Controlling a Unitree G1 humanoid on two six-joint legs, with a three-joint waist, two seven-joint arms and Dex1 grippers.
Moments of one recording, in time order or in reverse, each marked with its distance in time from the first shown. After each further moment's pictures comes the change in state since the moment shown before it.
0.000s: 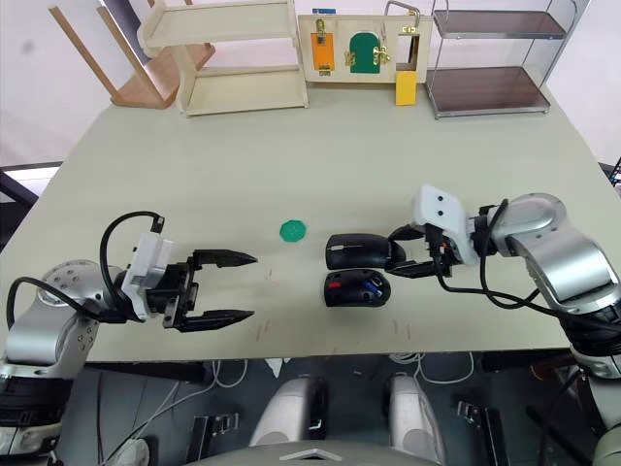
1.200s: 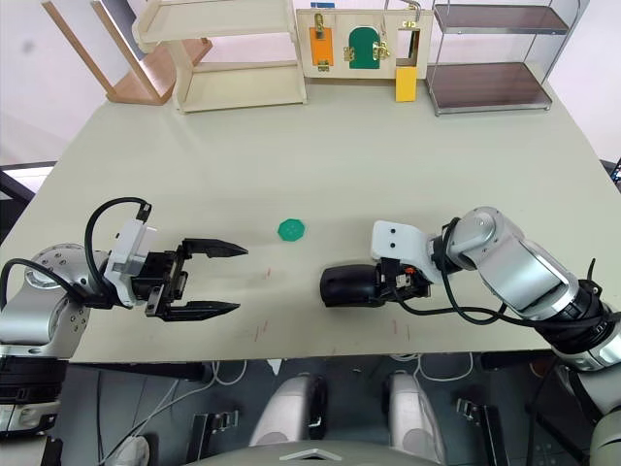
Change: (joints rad) left arm -0.054 0.020 -0.013 0.077 -0.004 -0.040 -0.072; right arm -0.091 -0.007 0.265 -0.072 -0.129 0.175 -0.075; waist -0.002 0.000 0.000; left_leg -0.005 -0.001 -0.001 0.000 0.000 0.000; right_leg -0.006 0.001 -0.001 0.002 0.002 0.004
